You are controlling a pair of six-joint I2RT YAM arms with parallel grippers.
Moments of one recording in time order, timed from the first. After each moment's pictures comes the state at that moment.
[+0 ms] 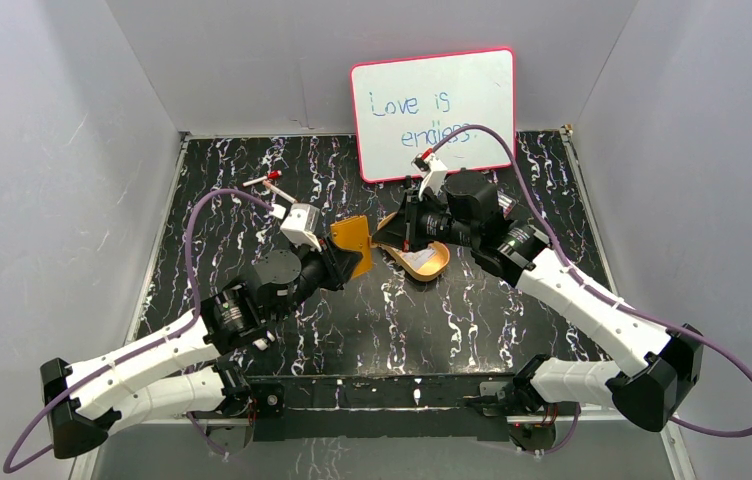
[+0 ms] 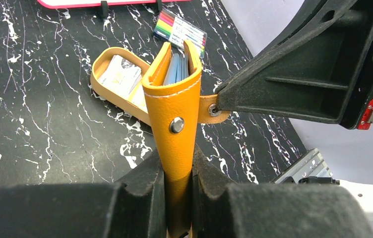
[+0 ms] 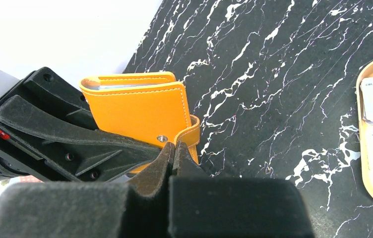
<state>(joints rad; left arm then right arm) -1.04 0.86 0.79 -0.14 -0.40 -0.60 0.79 1.19 1.15 -0.32 -0.33 0.61</state>
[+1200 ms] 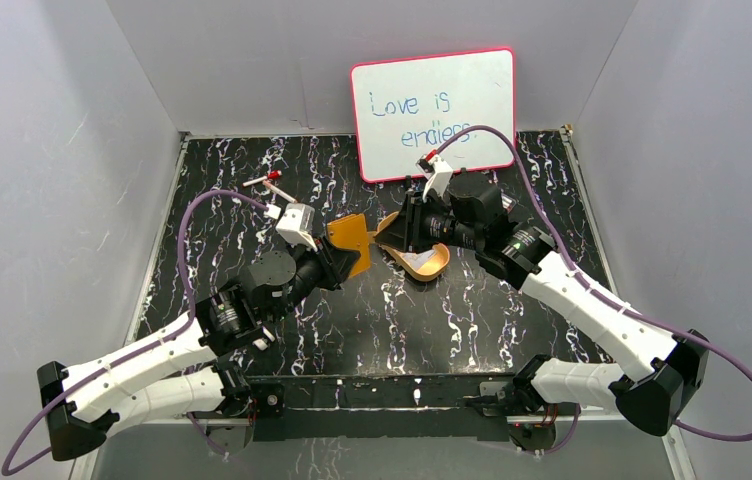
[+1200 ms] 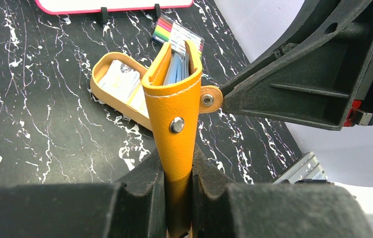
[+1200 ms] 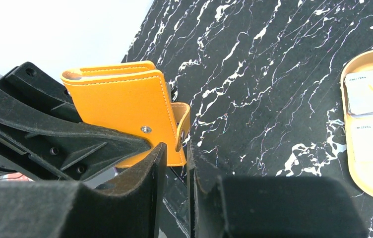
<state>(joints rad) -1.04 0.84 0.79 -0.15 -0.41 -0.60 0.79 1.16 1.15 -0.36 -0.28 0.60</state>
